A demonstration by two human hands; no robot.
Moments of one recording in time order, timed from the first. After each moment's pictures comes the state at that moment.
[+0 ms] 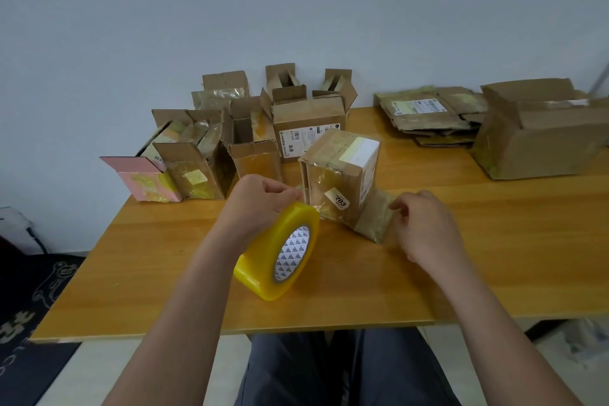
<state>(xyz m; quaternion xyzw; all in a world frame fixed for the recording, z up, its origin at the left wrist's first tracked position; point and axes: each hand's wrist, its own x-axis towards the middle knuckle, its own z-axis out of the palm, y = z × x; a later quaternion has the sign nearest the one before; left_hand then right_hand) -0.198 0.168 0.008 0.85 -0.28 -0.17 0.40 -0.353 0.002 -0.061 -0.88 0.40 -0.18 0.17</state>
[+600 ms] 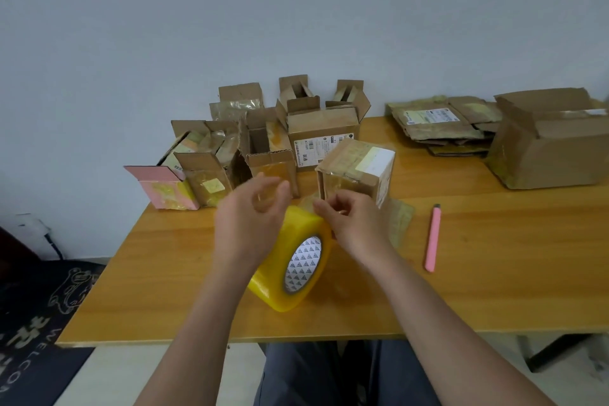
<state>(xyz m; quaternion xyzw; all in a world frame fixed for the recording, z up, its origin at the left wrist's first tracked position) -0.191 0.198 -0.004 0.84 -0.31 0.07 0.45 -0.275 0.066 -0.047 -0.77 0.25 -0.26 0.53</state>
